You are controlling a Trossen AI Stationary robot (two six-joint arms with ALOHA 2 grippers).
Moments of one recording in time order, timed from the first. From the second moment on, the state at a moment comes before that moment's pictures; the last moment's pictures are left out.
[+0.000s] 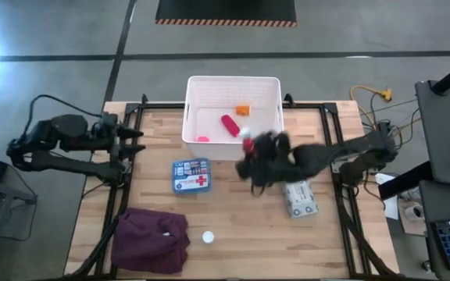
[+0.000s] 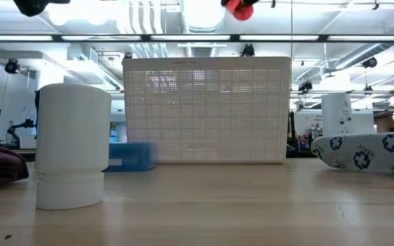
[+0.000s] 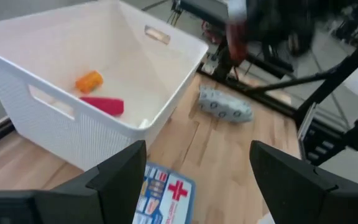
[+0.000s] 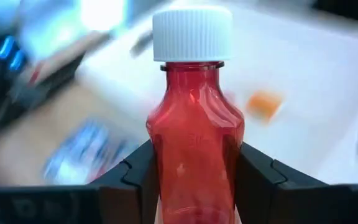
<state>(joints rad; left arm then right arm) -0.03 0.57 1.08 -0.94 -0.23 -0.45 0.25 1.66 1.71 -1.04 0.90 0.99</state>
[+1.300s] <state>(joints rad) -0.11 0.82 0.81 -0.80 0.28 -0.32 0.20 1.65 1.73 -1.11 0.64 0.67</state>
